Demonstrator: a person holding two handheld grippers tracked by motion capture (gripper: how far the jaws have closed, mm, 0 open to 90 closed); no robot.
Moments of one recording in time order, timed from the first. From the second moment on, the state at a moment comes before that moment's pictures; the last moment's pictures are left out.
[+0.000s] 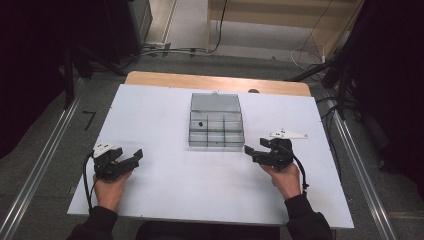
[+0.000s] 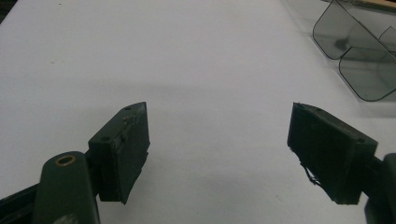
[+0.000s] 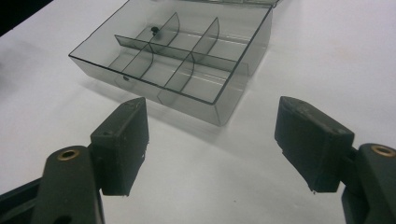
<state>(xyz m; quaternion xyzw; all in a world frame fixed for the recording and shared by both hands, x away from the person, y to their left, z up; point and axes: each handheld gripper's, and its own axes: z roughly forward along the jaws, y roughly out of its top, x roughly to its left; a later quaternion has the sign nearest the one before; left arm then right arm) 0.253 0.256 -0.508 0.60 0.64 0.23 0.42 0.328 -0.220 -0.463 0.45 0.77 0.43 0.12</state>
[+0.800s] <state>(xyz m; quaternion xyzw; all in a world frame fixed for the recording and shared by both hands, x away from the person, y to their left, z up) 0.253 0.257 -0.507 0.61 0.64 0.23 0.42 0.320 -0.243 -0.465 0.46 0.77 0.42 0.13</state>
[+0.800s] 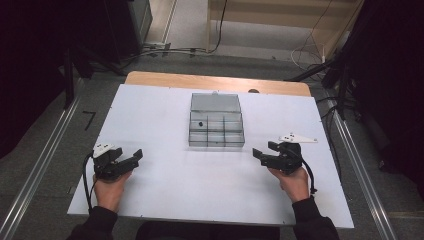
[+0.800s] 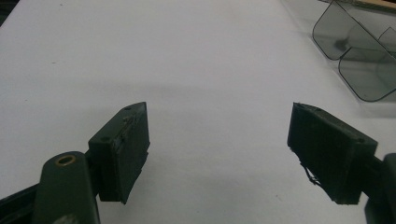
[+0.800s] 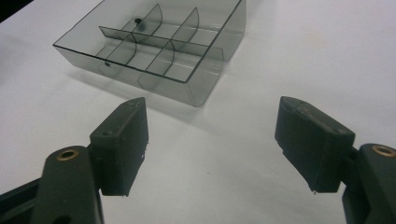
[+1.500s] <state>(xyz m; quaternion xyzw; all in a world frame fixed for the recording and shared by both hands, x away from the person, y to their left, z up) 0.253 0.256 -0.507 0.61 0.64 0.23 0.42 0.310 -0.262 -0.463 0.47 0.76 0.42 0.14</state>
